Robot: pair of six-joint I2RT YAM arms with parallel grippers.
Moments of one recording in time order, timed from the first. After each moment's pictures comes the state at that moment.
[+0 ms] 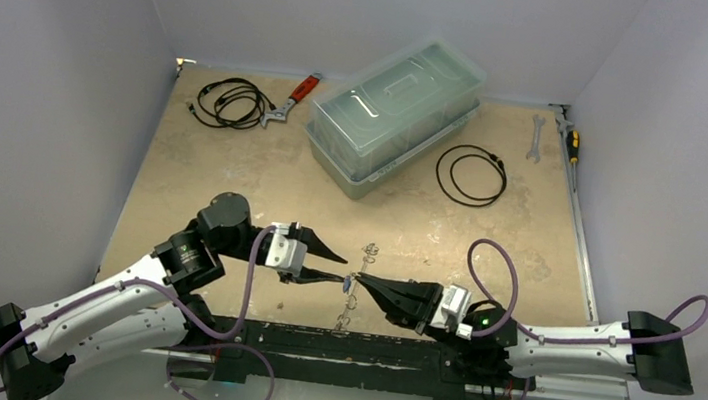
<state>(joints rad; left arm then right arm) -0.86 0.74 0.65 0.00 0.81 0.28 1.50 0.77 0.17 1.16 0.24 -0.24</state>
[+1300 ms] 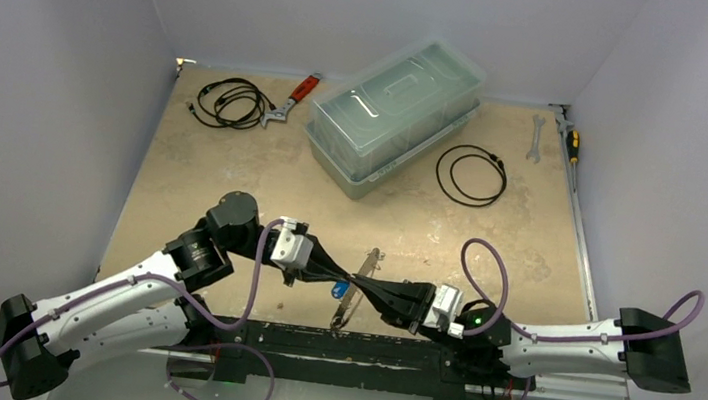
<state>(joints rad) -0.85 0.79 0.62 0.10 0.89 0.18 1.50 0.84 0.17 1.21 0.21 -0.23</state>
